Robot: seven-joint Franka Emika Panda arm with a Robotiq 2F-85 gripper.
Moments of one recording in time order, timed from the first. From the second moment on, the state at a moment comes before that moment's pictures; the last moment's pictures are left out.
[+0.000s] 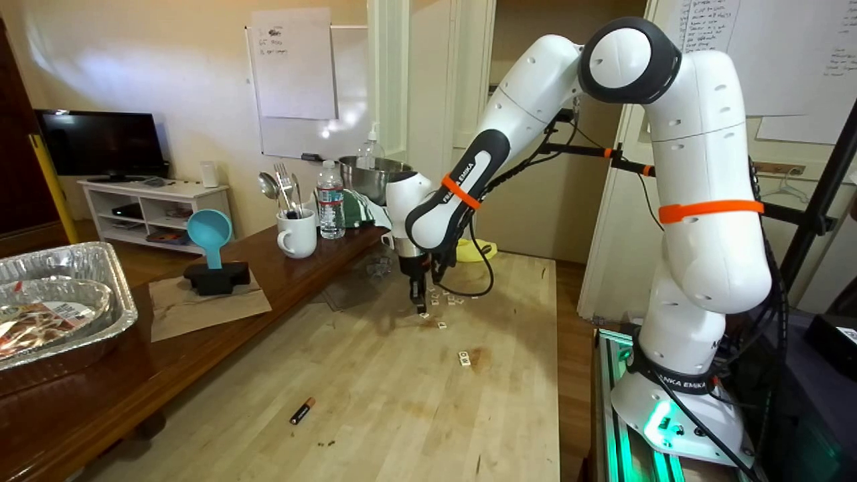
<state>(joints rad) -0.06 0.33 -0.02 -2.23 -0.20 2.46 -0.27</state>
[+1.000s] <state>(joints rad) -0.01 0.31 0.00 -2.24 -0.06 2.39 0.04</state>
